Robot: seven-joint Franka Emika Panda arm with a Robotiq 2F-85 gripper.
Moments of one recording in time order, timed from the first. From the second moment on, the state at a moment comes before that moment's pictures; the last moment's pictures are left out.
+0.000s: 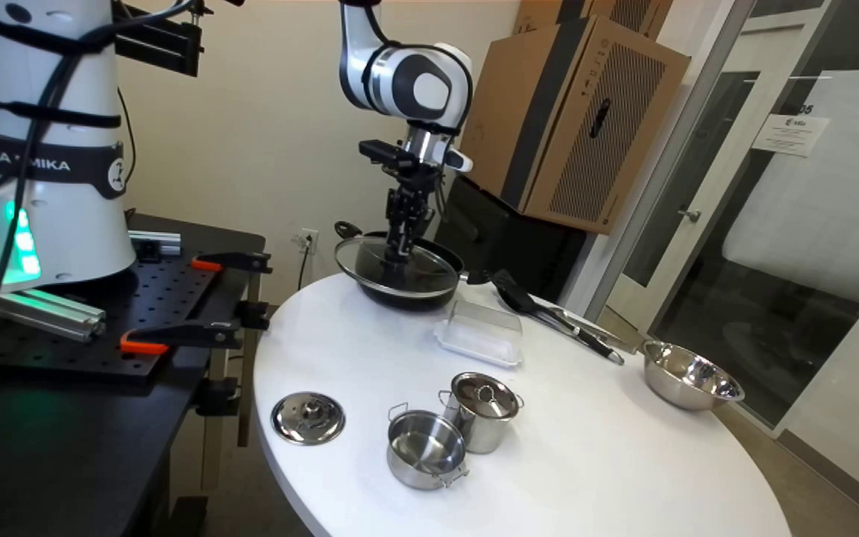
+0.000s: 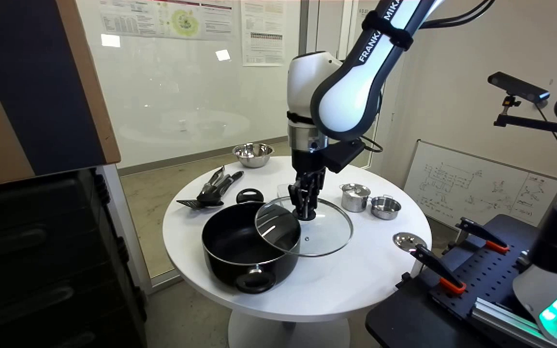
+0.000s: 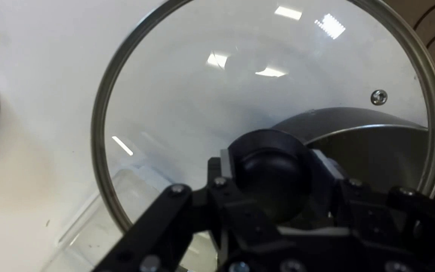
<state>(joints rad) 0.30 0.30 0.13 -2.41 -0.17 2.67 0.20</state>
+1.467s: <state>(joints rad) 0.45 0.49 0.14 -2.07 -0.18 2.49 0.32</state>
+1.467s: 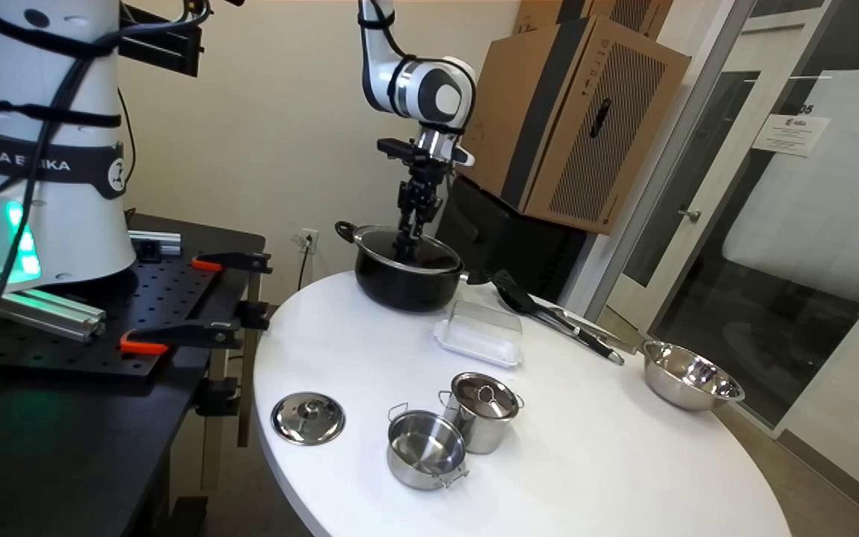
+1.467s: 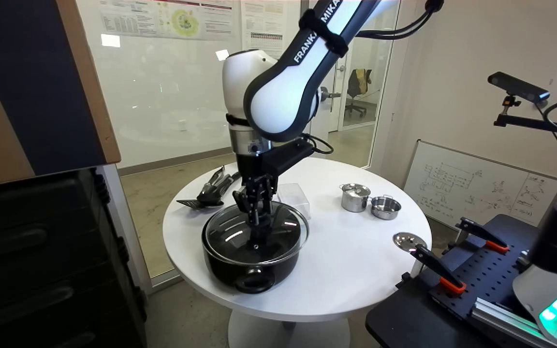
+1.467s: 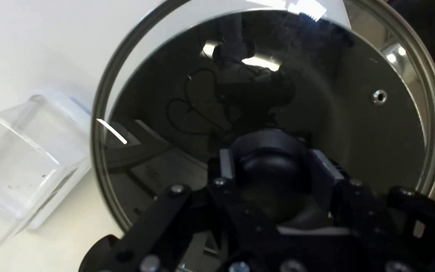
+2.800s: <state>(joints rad) 0.47 0.54 0.13 -1.98 -0.18 2.46 0.35</state>
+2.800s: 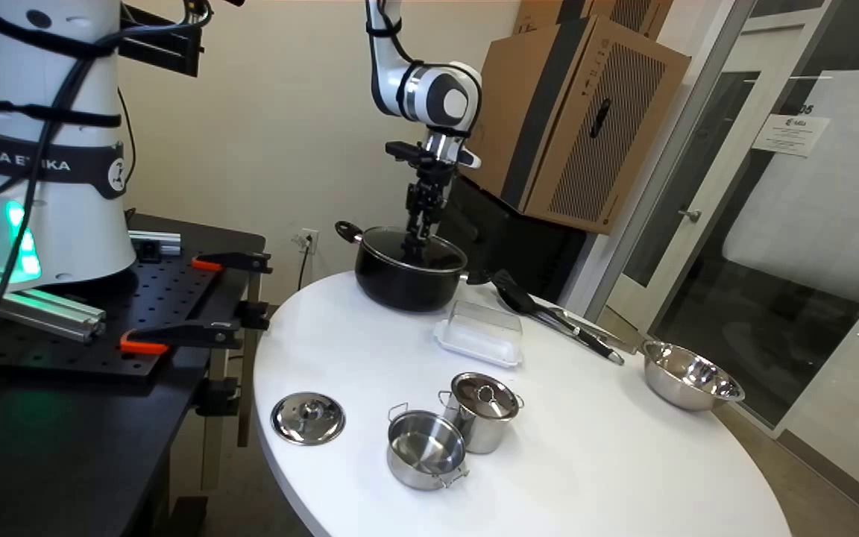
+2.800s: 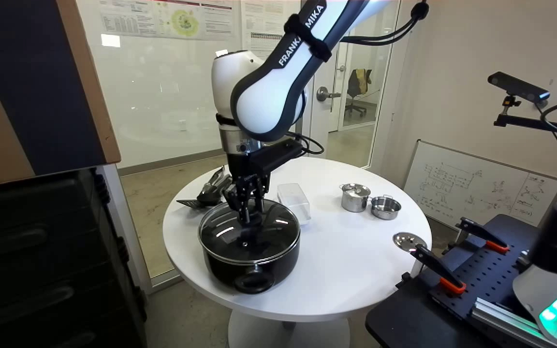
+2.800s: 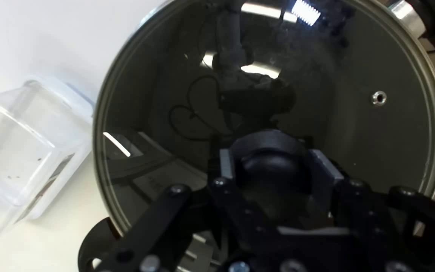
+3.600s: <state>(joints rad) 0.47 0.55 0.11 -1.98 -0.19 2.46 0.38</state>
